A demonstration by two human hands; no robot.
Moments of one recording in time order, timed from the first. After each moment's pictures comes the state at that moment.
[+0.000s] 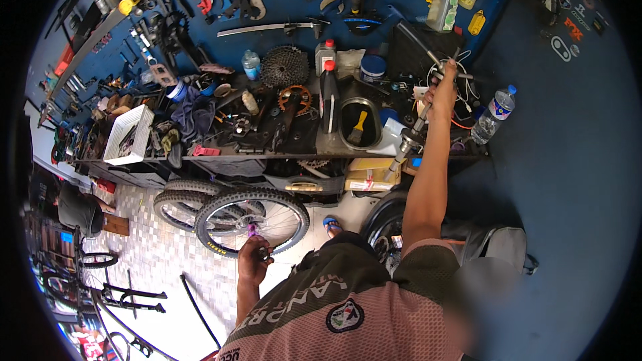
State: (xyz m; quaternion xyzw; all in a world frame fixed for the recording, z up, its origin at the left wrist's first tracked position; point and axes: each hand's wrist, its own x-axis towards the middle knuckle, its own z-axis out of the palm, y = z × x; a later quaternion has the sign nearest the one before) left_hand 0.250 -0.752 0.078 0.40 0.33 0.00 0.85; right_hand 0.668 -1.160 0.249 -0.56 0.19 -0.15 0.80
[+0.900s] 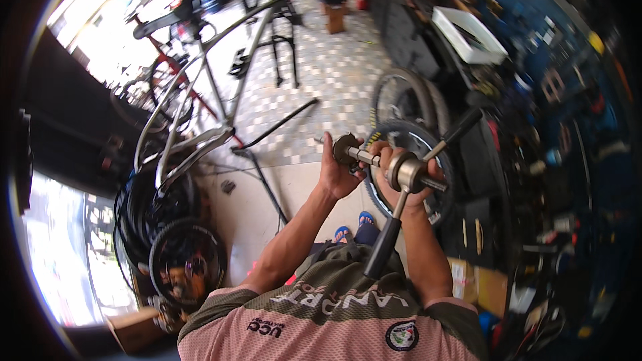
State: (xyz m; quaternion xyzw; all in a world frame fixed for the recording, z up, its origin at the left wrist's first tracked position) left_hand -0.019 -0.661 0.108 0.08 0.23 0.48 0.84; right_hand 0.143 -0.692 0.175 -0.05 -0.40 0.66 0.63
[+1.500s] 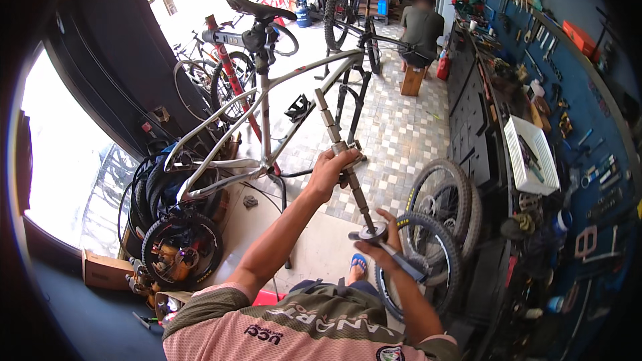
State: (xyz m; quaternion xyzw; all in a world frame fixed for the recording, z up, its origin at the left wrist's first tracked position) left_hand -0.113 -0.487 0.215 0.36 0.51 0.59 0.52; right_hand 0.122 -0.555 0.108 -0.32 -0.59 0.63 0.40
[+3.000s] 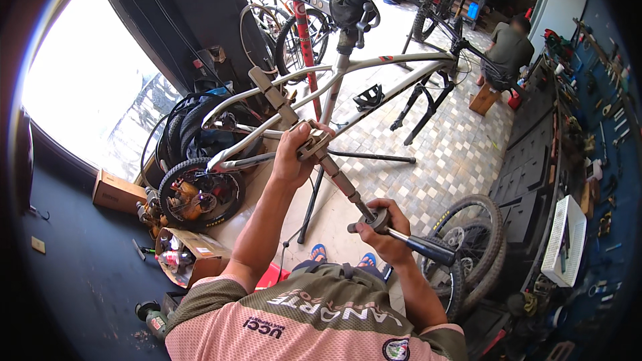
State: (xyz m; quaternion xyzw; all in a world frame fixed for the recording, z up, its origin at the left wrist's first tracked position) left_hand -0.278 -0.545 0.246 0.31 0.44 0.76 0.37; right_hand -0.019 -0.481 0.183 -0.19 -0.62 0.71 0.28
